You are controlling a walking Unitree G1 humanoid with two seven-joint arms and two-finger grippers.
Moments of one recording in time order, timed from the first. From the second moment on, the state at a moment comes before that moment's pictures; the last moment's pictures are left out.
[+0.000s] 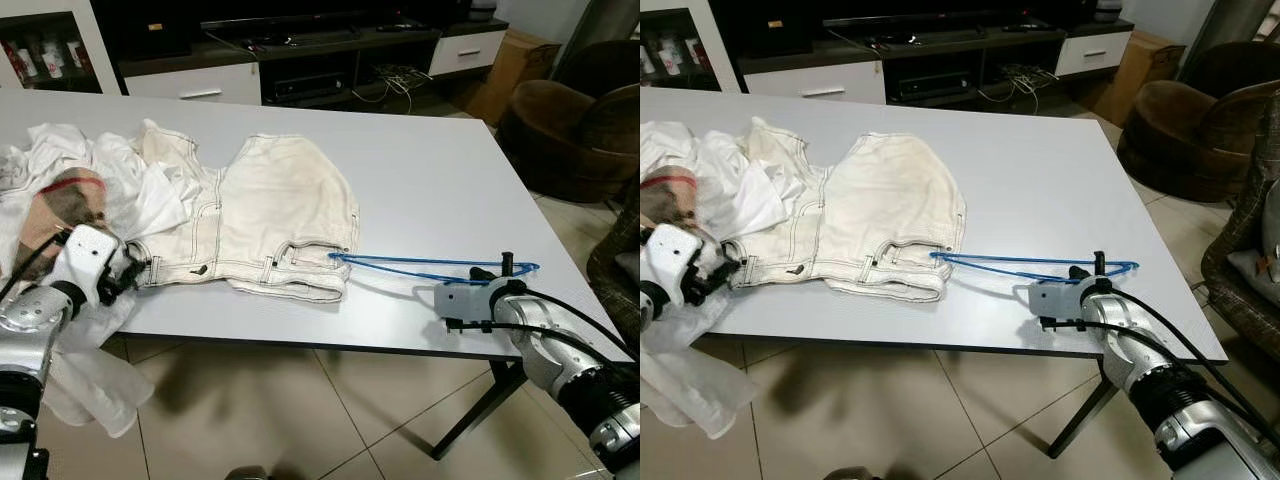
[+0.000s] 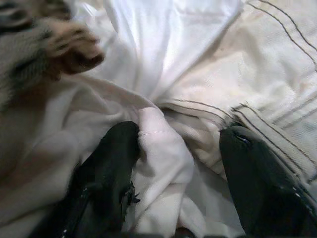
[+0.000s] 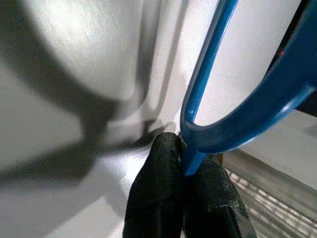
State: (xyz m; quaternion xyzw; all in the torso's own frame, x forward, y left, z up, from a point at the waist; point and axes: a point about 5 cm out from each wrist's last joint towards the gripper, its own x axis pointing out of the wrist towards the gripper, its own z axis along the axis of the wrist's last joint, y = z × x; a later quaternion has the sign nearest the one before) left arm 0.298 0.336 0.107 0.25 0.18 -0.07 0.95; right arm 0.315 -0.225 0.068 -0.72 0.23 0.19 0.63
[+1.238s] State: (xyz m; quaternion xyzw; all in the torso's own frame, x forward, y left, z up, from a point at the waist) left arm 0.325 0.247 0.142 0.20 -0.07 -0.21 0.95; right arm 0.324 -0.201 0.098 -0.59 0.18 0.18 0.77
